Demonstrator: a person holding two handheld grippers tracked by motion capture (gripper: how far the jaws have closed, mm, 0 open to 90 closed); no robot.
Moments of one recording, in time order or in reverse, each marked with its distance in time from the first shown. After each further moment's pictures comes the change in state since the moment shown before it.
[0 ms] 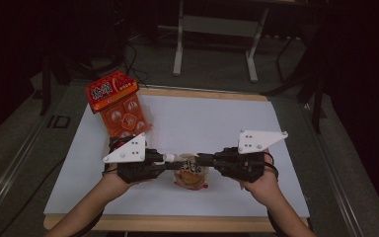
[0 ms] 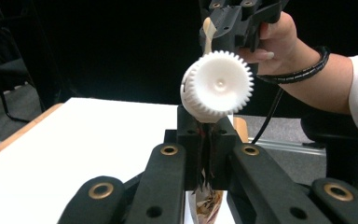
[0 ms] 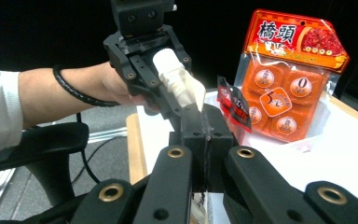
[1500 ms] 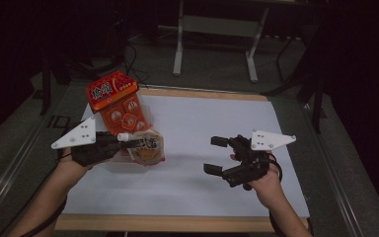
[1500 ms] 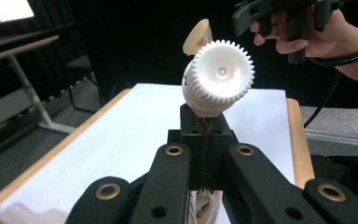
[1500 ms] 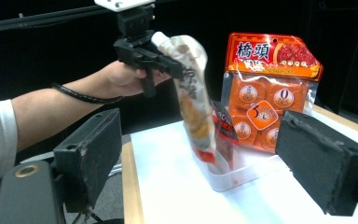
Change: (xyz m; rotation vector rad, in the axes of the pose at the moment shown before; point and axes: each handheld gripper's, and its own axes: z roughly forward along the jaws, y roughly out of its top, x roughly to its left) left arm 0.047 -0.024 -0.094 0.032 0.199 0.032; right arm -0.021 -0.030 -0.009 -0.165 -0.016 0.086
